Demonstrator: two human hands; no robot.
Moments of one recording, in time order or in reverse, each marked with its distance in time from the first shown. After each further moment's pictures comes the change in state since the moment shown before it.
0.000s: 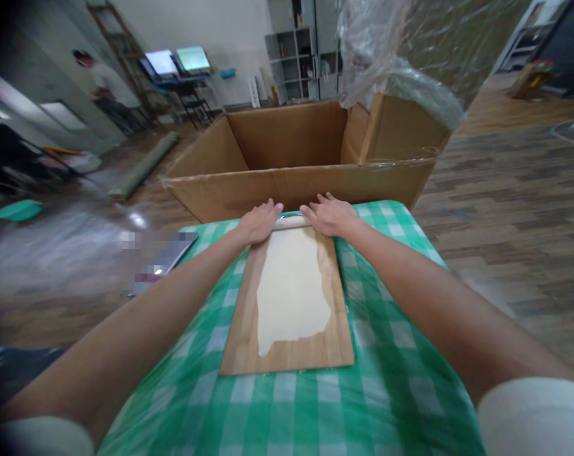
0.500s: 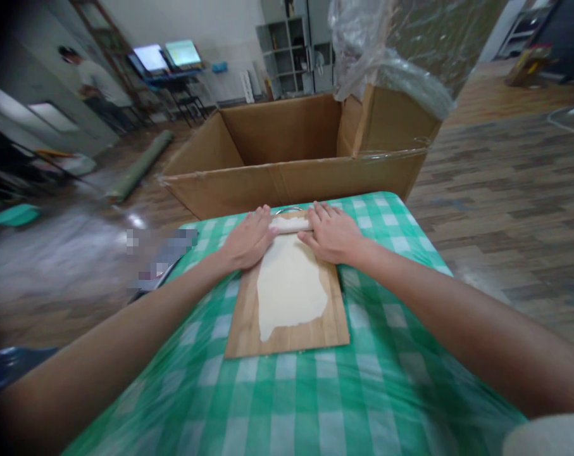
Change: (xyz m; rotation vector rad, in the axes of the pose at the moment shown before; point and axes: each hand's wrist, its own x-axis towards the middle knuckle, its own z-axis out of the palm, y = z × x) left_hand -0.078 0.008 0.000 0.061 0.067 0.163; right_hand -0.084 -0.039 -0.005 -0.052 0.120 -0.049
